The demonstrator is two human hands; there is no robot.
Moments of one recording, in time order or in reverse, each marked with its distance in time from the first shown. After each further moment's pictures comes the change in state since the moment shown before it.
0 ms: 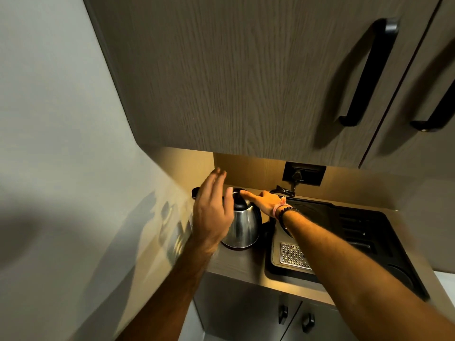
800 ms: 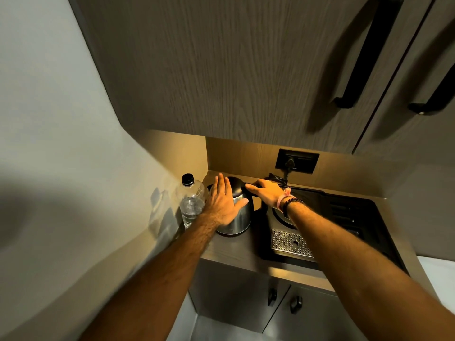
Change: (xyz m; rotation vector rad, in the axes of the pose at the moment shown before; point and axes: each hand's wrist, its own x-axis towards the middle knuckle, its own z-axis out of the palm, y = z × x) left_hand -0.017 -0.047 0.087 0.266 -0.988 -0.302; right_hand 0.007 0.033 -0.004 0.062 0.031 -0.153
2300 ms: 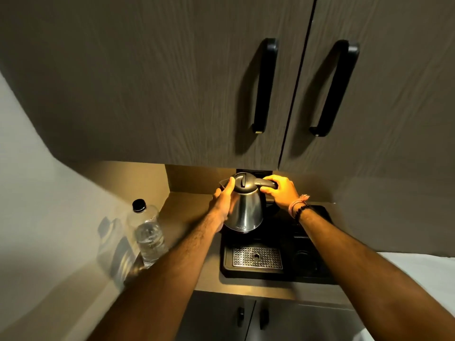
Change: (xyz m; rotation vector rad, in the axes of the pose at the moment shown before) left_hand 0.029 0.134 -0.009 -1.204 -0.009 -0.273; right_hand -0.055 0.078 -0.126 0.166 0.467 -0.176
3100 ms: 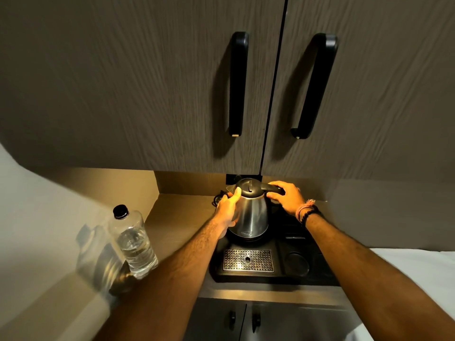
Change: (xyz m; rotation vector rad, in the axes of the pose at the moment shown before) left_hand 0.014 -0.017 0.043 -0.064 -0.189 -0.056; right_hand 0.003 0.054 -0.027 0.066 -0.067 0.133
